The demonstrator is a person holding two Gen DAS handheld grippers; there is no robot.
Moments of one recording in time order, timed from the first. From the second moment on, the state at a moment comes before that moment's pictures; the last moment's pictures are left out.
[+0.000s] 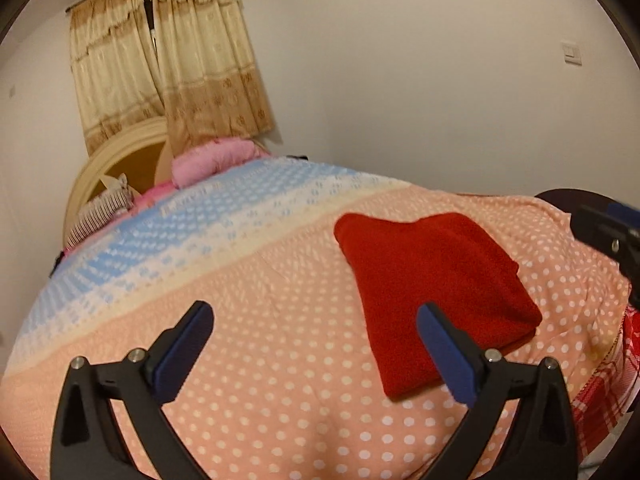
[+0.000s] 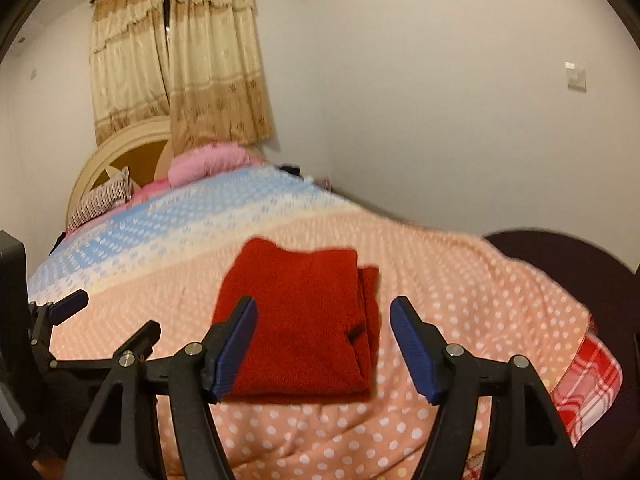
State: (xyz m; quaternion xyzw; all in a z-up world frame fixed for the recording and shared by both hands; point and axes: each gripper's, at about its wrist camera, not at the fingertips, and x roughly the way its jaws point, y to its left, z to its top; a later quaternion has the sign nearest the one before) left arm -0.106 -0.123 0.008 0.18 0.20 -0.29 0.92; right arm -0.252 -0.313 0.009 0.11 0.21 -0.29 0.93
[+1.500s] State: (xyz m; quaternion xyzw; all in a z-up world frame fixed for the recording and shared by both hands) left arm -0.124 -0.108 0.033 0.14 0.20 -0.30 0.92; right arm -0.258 -0.281 0.037 0.06 0.16 -0.32 0.93
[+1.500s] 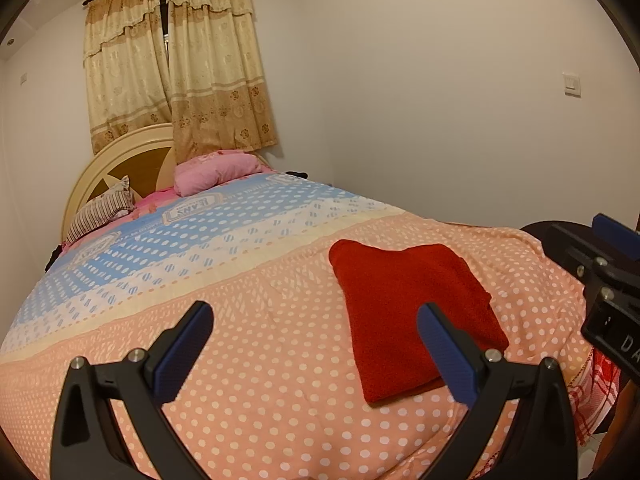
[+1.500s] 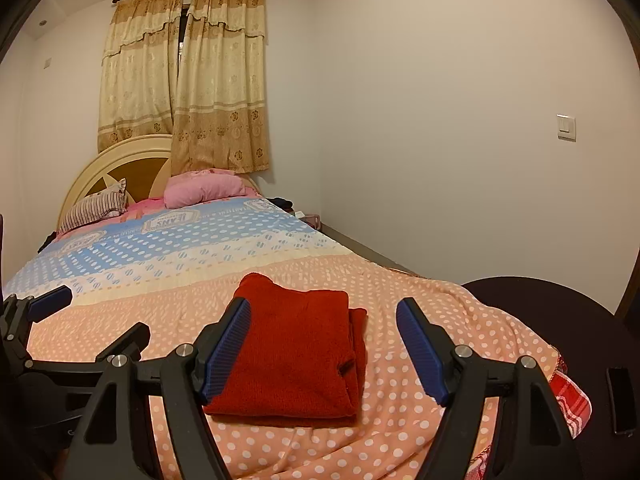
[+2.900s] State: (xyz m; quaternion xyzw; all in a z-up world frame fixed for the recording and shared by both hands) left arm -0.122 -0.114 0.030 0.14 0.20 -0.29 0.92; right arm -0.257 -0.285 0.034 0.06 0.17 -0.32 0.93
